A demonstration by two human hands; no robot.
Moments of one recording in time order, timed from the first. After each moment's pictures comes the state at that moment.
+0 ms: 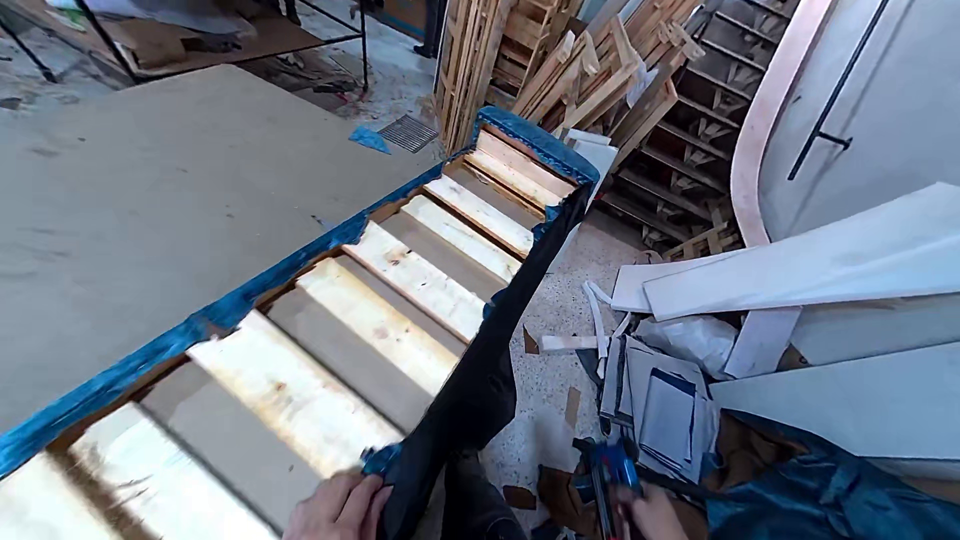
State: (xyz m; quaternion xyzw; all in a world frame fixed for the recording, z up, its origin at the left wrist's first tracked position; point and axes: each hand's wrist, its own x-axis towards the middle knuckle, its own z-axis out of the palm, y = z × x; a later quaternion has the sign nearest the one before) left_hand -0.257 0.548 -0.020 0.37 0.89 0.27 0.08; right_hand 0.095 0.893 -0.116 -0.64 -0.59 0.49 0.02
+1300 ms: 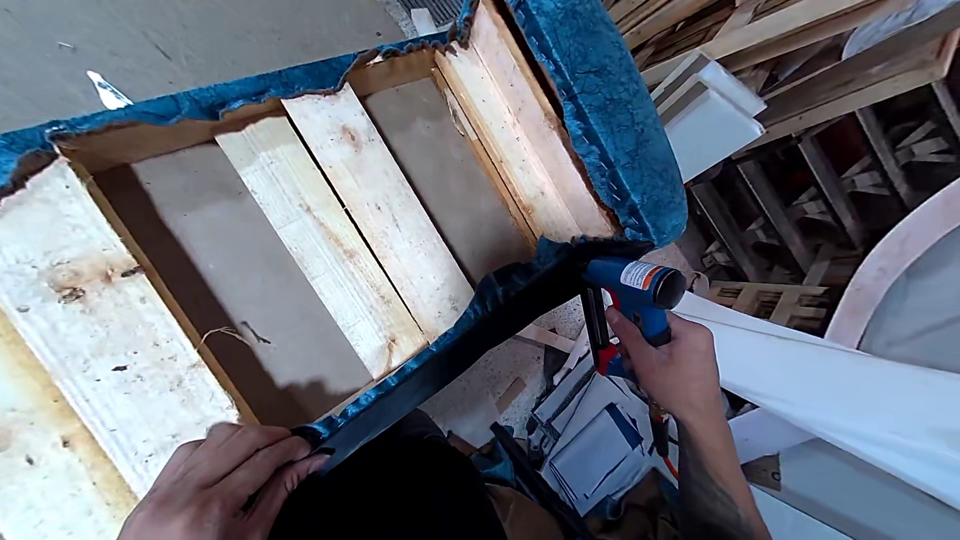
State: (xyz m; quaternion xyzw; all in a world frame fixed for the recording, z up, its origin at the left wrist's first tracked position) left_hand -0.329 0.866 -0.021 0.27 0.90 0.28 0.19; right_hand -0.262 1.339 0.019 -0.29 -0.92 0.27 0.02
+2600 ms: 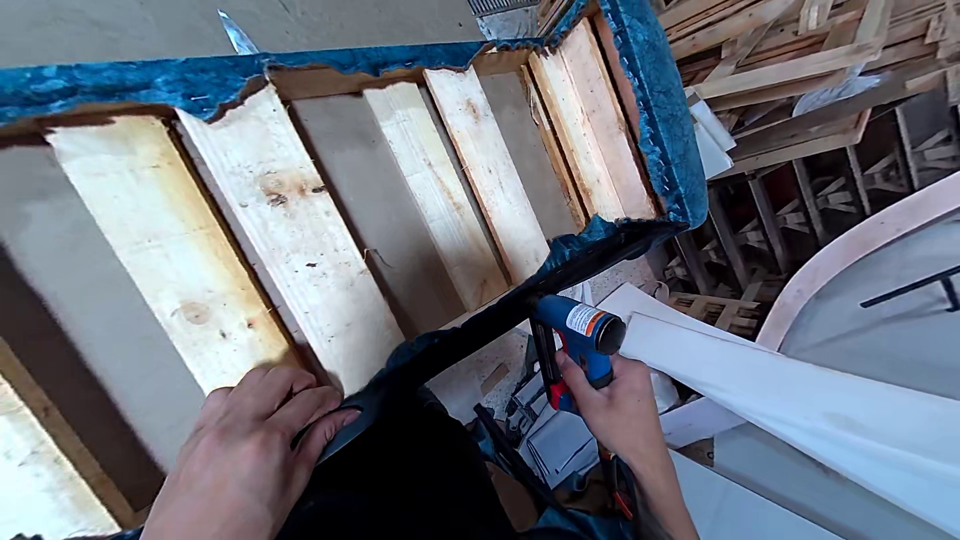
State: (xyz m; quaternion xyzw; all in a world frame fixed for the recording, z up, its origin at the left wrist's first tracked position) left_hand -0.307 0.754 -0.031 0.25 0.91 0.32 0.11; right_hand -0.221 1.132 0.036 -0.24 -0.94 0.26 -0.03
